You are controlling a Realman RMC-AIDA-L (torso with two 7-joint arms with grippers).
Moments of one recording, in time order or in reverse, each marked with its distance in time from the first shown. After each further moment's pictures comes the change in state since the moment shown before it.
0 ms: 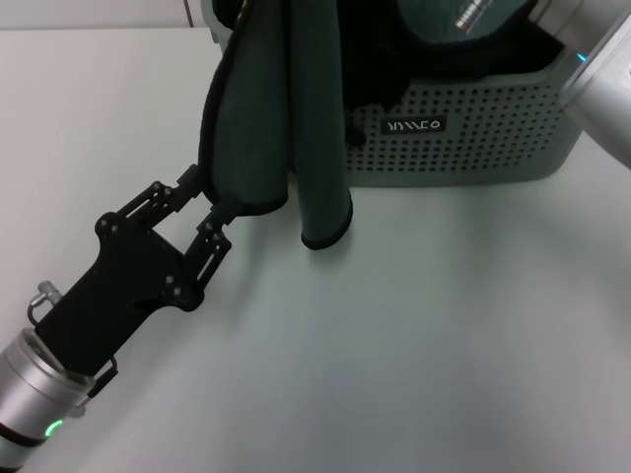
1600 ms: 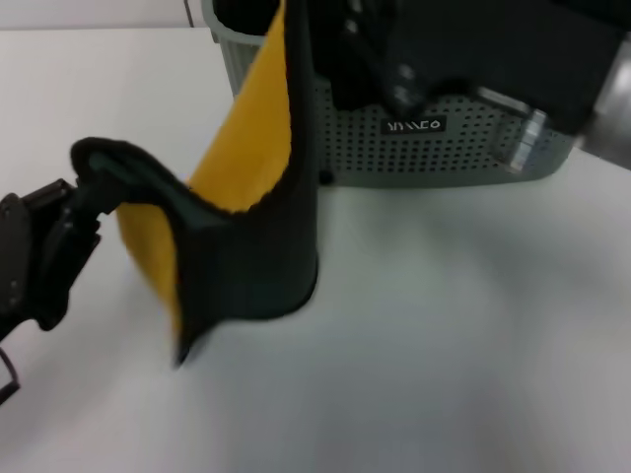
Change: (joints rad) left arm 0.169 0.044 0.003 0.444 0.047 0.201 -0.638; right arm -0.217 -0.017 0.070 -0.236 -0.601 0.187 0.919
